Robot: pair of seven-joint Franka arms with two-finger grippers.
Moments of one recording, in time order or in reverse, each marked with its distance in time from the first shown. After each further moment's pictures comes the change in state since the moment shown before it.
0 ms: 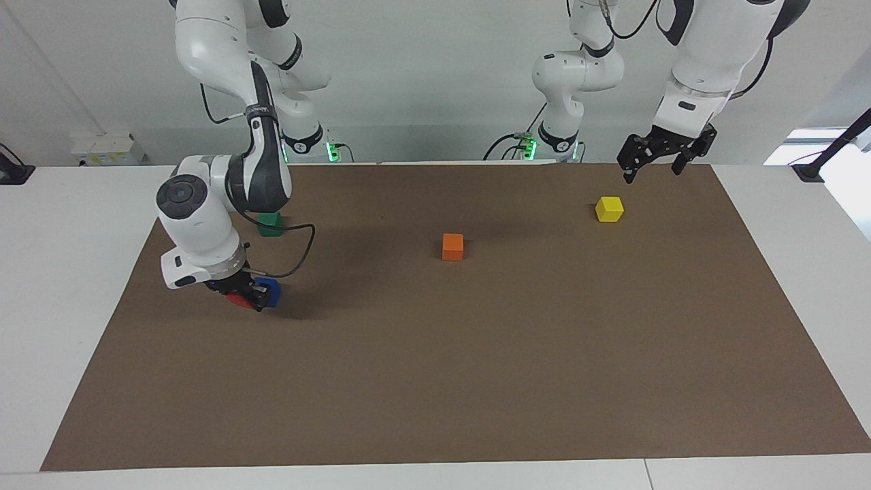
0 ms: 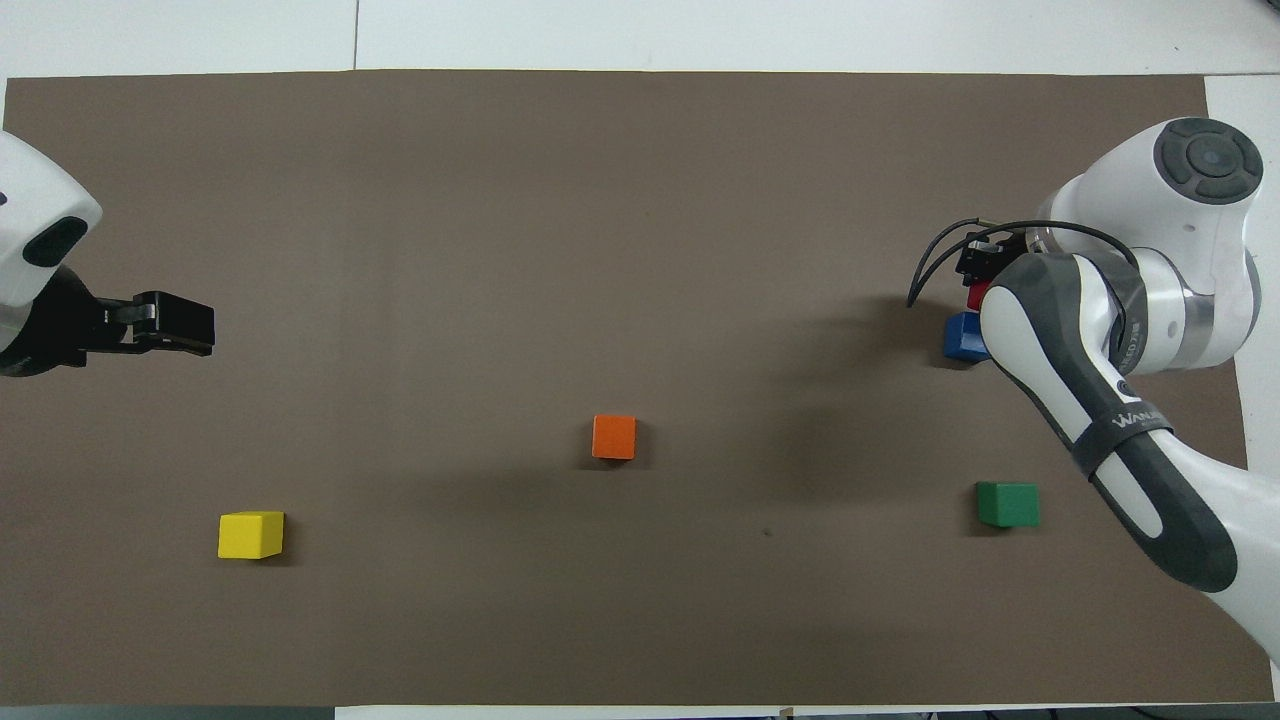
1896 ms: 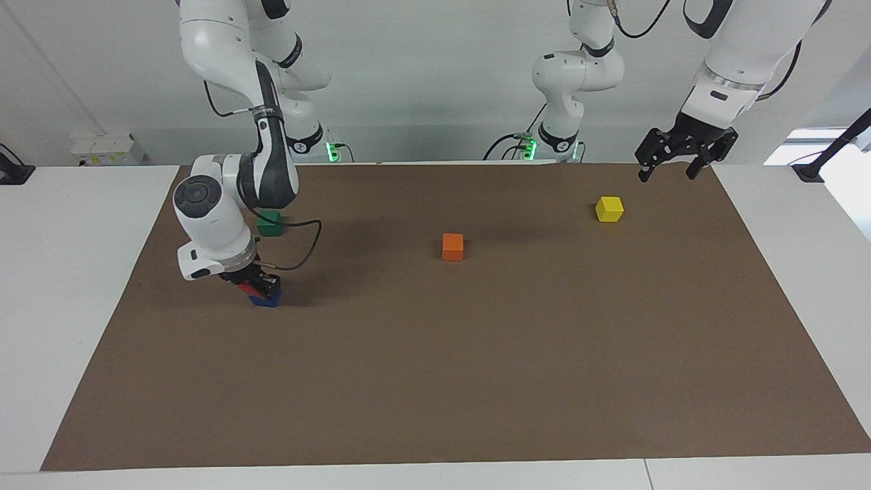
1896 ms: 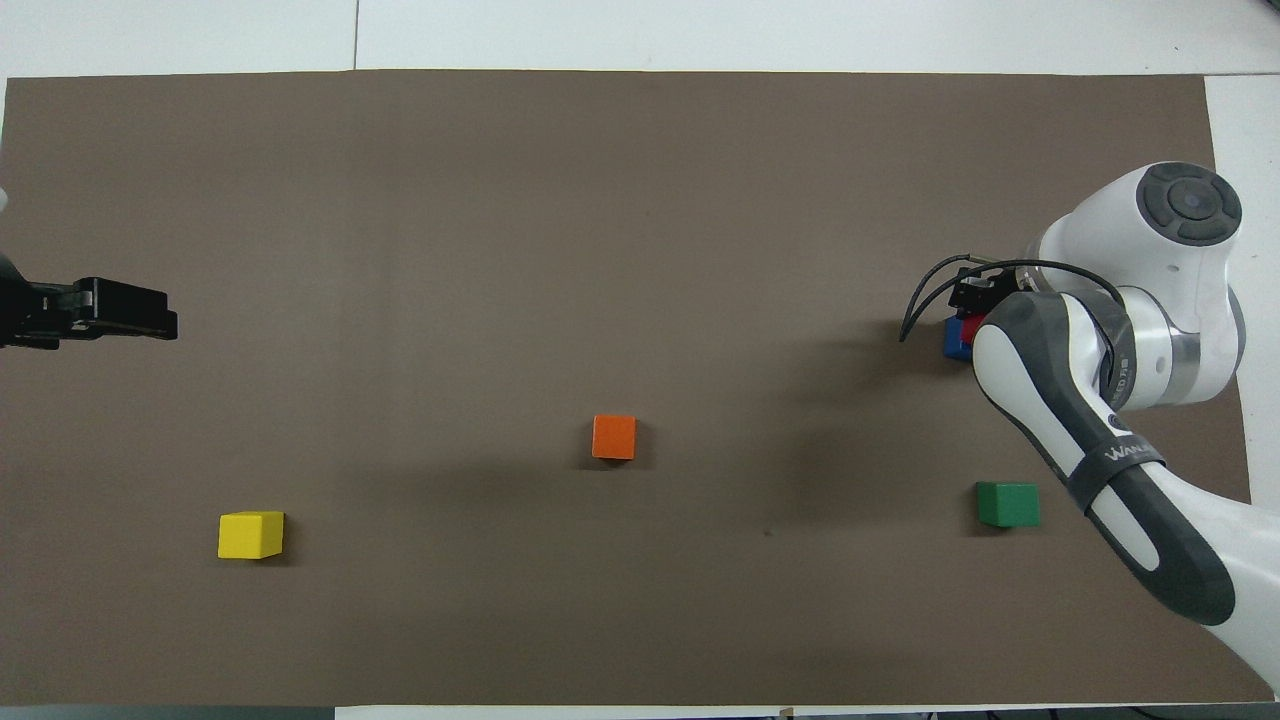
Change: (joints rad) left arm 0.000 -0.001 0.078 0.003 -0.092 0.043 0.089; right arm 0.002 -0.058 0.005 -0.118 0.000 0.030 0.017
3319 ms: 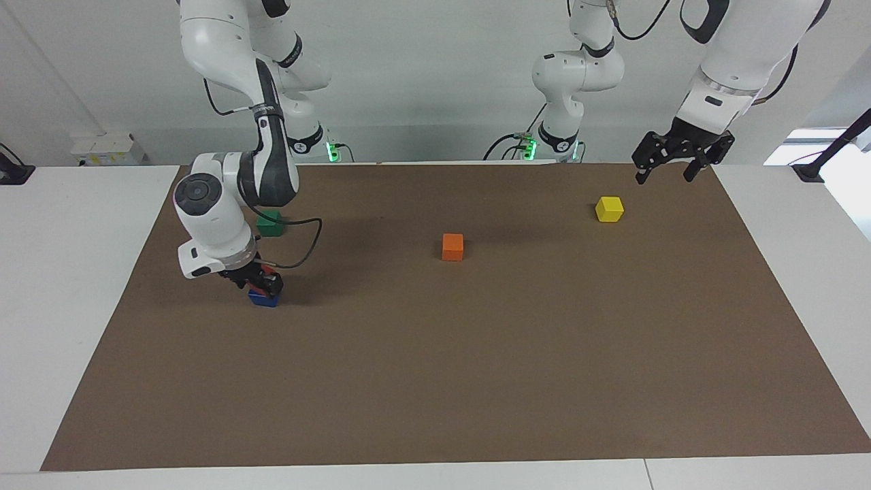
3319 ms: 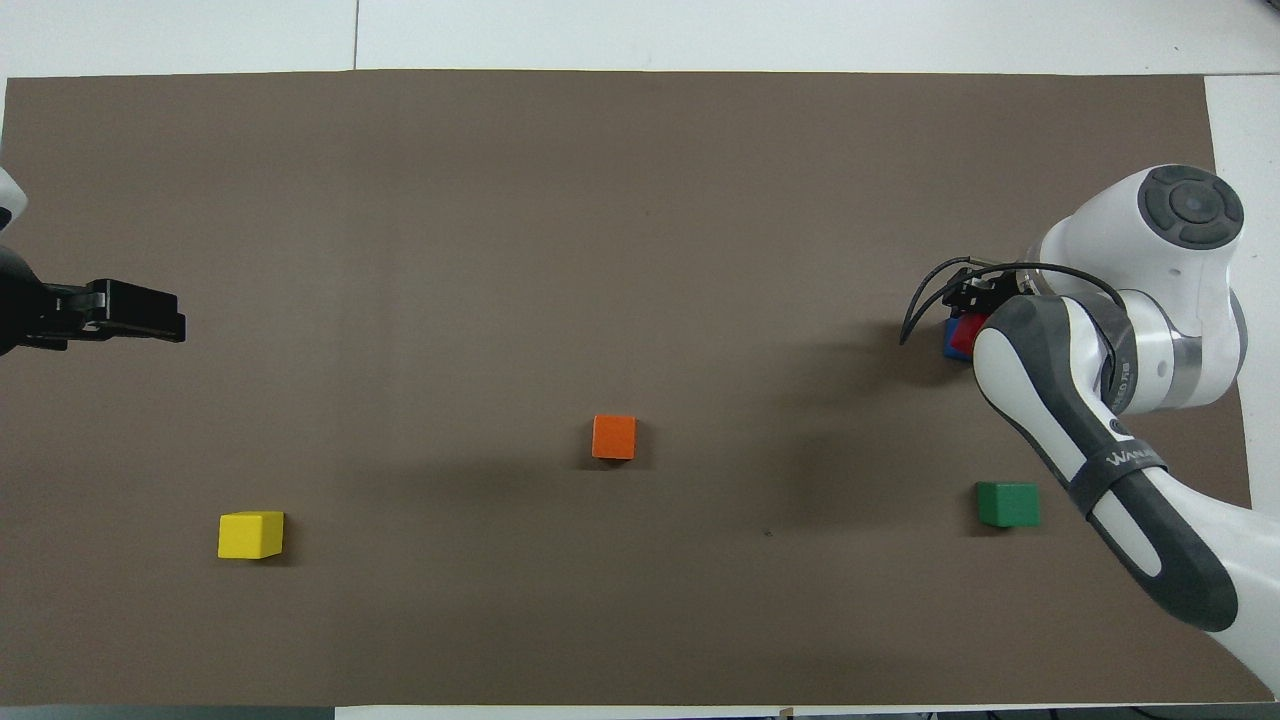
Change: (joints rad) left arm 0.000 0.004 -0.008 0.000 0.008 -0.005 0.001; right arm 0.001 -0.010 0.001 -0.008 0.000 0.002 0.000
